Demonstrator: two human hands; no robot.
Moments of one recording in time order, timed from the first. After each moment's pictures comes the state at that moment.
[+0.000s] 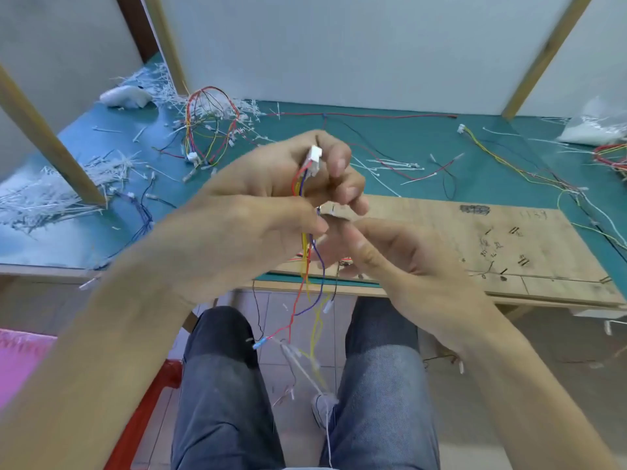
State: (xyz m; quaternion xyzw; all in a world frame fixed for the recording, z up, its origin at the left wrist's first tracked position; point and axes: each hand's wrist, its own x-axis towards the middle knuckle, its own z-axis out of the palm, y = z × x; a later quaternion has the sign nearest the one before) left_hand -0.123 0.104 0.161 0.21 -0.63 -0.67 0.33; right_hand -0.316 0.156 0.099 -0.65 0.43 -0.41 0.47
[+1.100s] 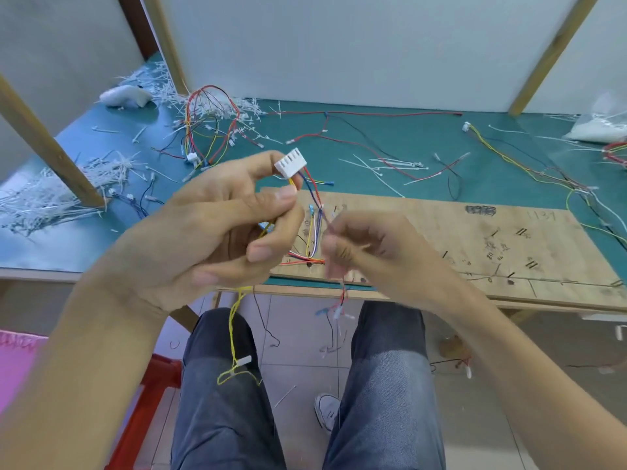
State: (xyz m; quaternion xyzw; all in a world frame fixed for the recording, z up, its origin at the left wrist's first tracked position) left_hand -0.079 0.092 0.146 0.15 -0.54 -0.78 0.28; right_hand -0.321 0.106 0.078 -0.74 0.42 -0.35 0.39
